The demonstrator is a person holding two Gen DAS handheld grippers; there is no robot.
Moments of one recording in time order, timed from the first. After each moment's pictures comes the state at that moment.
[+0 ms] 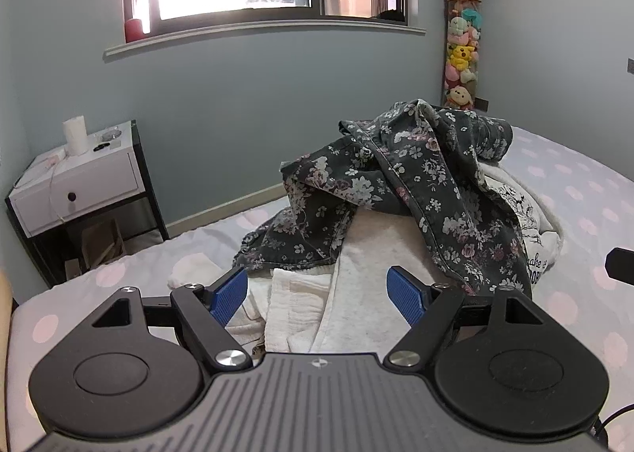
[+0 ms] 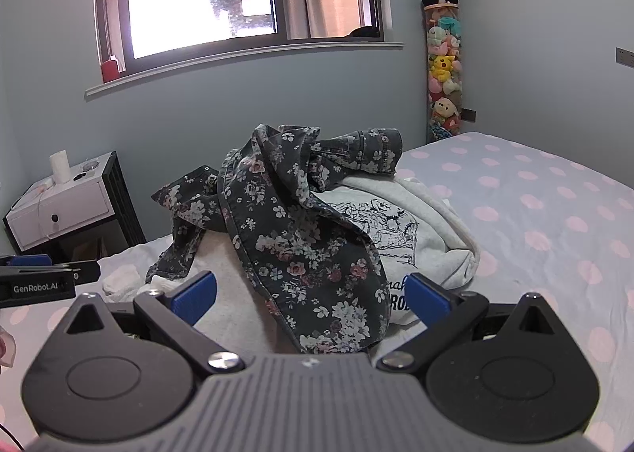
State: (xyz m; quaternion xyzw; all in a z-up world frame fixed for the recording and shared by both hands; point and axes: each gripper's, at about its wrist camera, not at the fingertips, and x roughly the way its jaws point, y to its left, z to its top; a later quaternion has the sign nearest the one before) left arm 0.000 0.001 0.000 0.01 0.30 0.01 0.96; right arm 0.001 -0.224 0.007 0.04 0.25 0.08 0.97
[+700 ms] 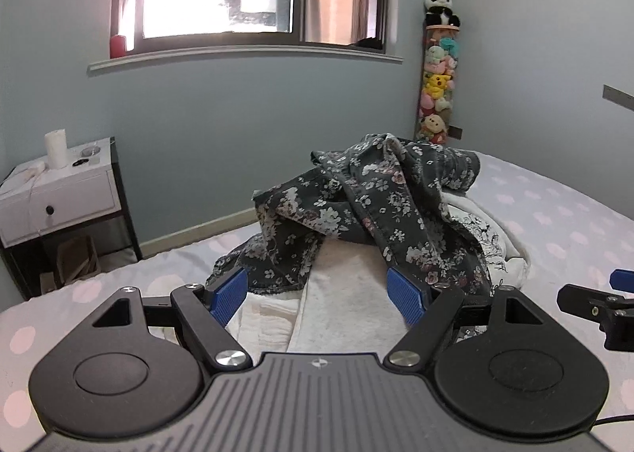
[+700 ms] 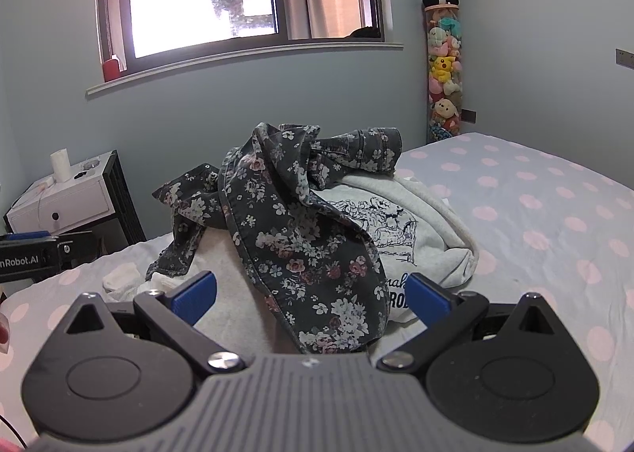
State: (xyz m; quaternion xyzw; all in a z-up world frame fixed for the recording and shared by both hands) left arm -0.011 -0.004 0.017 -0.01 0.25 -0.03 0.97; right arm -0.006 -0.226 0.007 0.03 0.25 0.08 0.97
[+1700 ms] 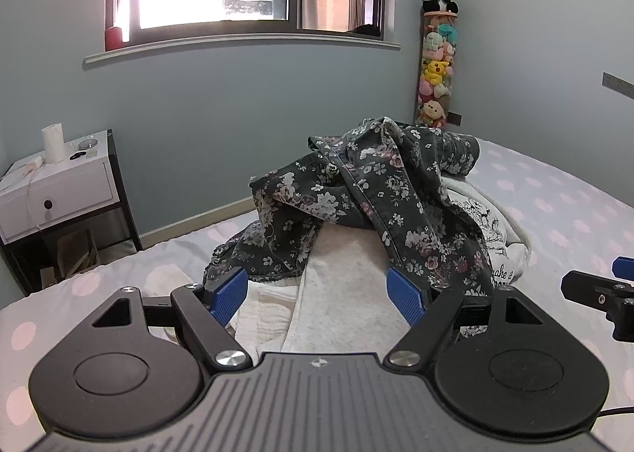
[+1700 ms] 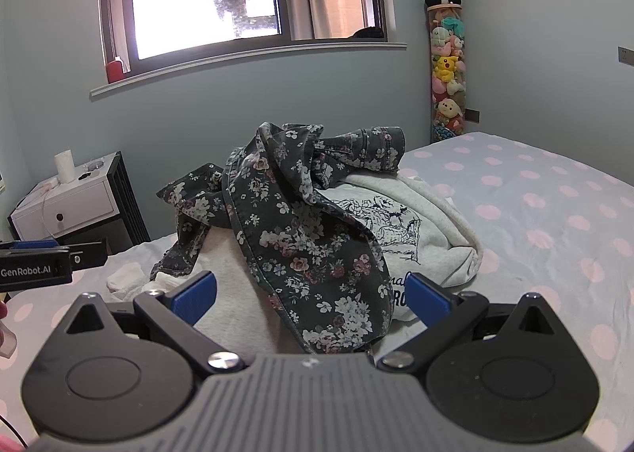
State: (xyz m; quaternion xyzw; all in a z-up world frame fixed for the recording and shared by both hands) left arm -0.010 -0.008 0.011 0.00 0.27 -0.03 0.96; right arm -0.008 -0.226 0.005 0.04 0.25 0.08 0.96
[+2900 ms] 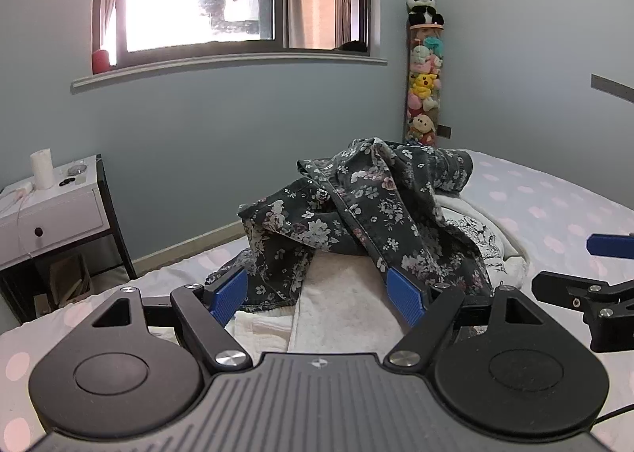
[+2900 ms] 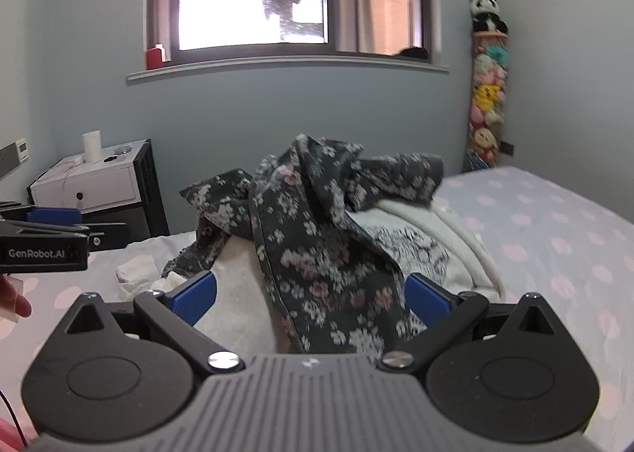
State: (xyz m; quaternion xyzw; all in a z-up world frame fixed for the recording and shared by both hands) left arm 0.010 -0.012 0.014 0.02 0.24 -0.04 0.97; right arm 0.024 -0.210 0.011 -0.02 0.22 0.14 0.96
